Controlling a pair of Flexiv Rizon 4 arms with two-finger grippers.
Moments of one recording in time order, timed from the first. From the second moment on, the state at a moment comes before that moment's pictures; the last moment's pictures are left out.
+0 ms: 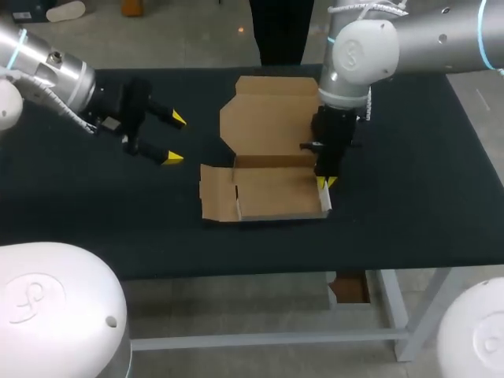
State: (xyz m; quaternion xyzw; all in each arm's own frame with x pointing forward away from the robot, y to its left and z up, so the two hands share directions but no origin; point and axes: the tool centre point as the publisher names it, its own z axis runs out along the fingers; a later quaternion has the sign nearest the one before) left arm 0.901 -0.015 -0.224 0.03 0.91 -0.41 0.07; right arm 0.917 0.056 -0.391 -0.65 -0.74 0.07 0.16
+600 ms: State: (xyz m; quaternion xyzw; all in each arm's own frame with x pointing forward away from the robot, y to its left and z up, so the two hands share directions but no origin) left arm 0.901 -0.015 -0.224 0.03 0.91 -0.41 0.07; right arm 0.919 0.062 -0.400 -0.65 -0.73 0.10 0.17
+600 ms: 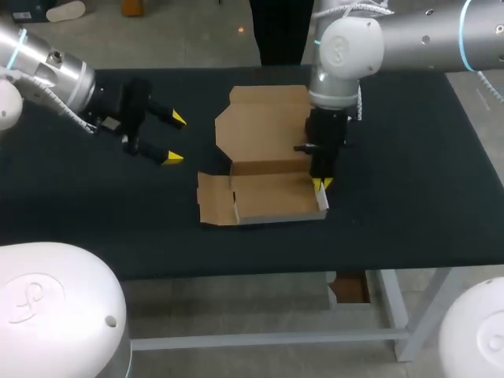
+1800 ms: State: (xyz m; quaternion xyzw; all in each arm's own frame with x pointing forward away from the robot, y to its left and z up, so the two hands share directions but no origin) left arm 0.901 -0.015 -0.224 0.03 0.91 -0.41 0.07; right arm 0.929 0.069 -0.406 -0.66 -0.73 0.08 0.12
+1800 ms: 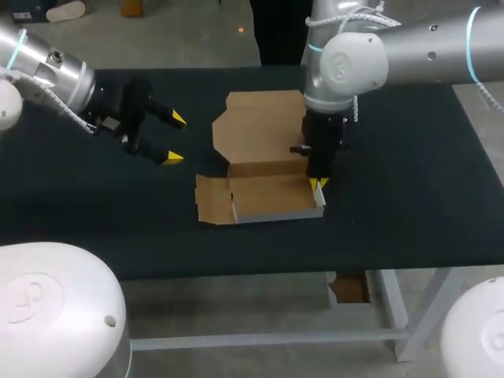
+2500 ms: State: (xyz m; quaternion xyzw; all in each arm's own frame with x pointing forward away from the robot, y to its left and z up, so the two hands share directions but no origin) left arm 0.901 -0.015 -0.224 0.03 0.91 -0.41 0.07; right arm 0.930 0.070 -0.410 -0.67 -0.74 0.04 0.10
